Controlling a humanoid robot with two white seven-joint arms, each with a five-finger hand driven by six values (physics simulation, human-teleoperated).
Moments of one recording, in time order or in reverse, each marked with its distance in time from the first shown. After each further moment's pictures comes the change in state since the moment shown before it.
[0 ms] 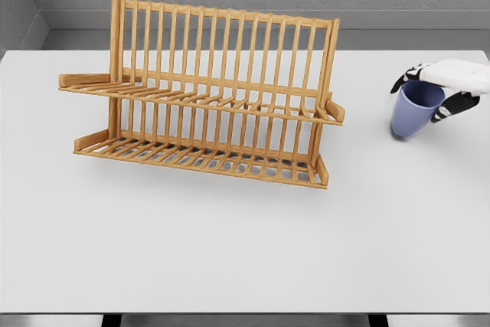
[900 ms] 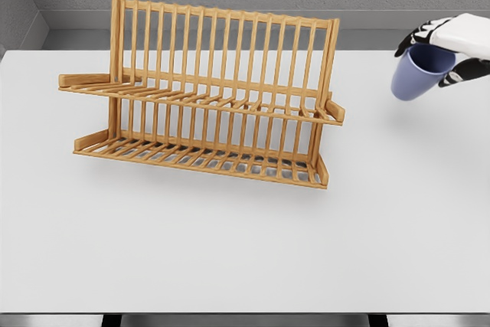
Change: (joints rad) left arm 0.000 0.000 0.000 0.000 0.000 0.000 0.000; right arm -0.009 -0.050 -0.117 -0.196 0.001 0.000 0.000
